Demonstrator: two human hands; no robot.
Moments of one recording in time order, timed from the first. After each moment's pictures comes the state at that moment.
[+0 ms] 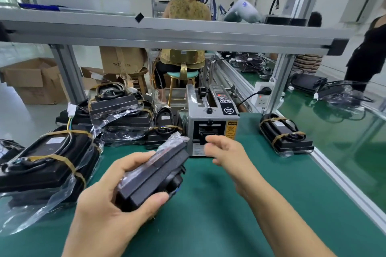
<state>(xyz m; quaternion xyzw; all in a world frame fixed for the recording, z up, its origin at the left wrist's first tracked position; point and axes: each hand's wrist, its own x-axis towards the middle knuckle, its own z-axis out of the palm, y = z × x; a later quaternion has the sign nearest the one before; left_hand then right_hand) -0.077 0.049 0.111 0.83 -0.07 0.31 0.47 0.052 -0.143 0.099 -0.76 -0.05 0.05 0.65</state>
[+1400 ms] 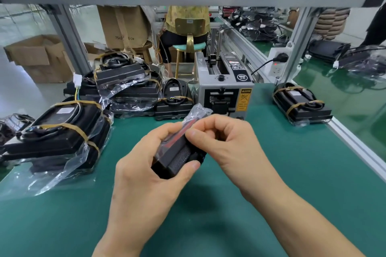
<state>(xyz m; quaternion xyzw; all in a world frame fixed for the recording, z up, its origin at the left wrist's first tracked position) -0.073 0.025 0.095 0.79 -0.07 0.30 0.53 -0.019 -0.115 0.118 -0.71 -0.17 0.02 0.68</state>
